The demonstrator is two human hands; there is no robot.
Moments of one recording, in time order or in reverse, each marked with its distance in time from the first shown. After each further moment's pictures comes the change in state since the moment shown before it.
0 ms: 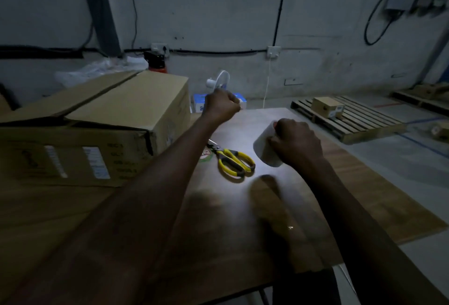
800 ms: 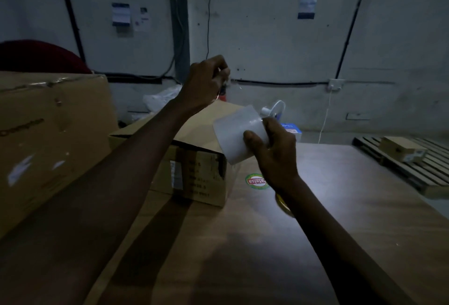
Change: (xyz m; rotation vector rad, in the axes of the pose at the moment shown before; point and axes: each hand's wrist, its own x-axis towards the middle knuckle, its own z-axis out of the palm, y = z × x) left_hand -0.017 -0.013 -0.209 0.273 0.399 0.469; right_hand -0.013 -0.153 0.013 1.115 0.280 -0.665
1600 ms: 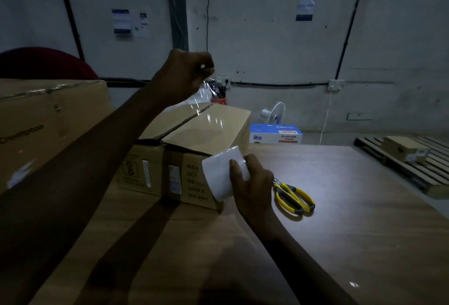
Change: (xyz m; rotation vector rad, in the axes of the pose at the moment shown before) left_hand 0.000 -0.001 -0.048 0.228 -0.063 0.302; right_hand -0.059 0.020 0.040 -0.107 0.051 0.163
